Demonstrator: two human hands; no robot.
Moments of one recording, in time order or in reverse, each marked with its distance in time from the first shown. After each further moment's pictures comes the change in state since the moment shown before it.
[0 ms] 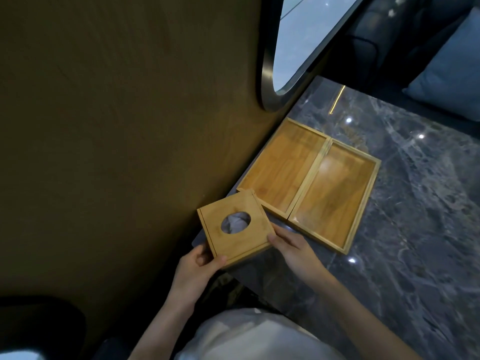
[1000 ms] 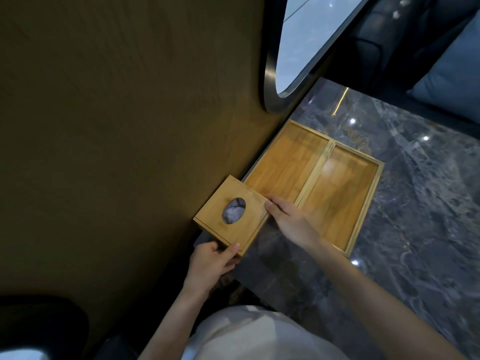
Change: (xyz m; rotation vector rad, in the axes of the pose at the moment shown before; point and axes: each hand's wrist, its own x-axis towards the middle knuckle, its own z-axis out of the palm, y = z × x) left_hand 0.023 0.000 0.018 0.019 0.034 -0.067; right_hand 0.048 -0.037 -0.009 -0.154 0.038 -0.074
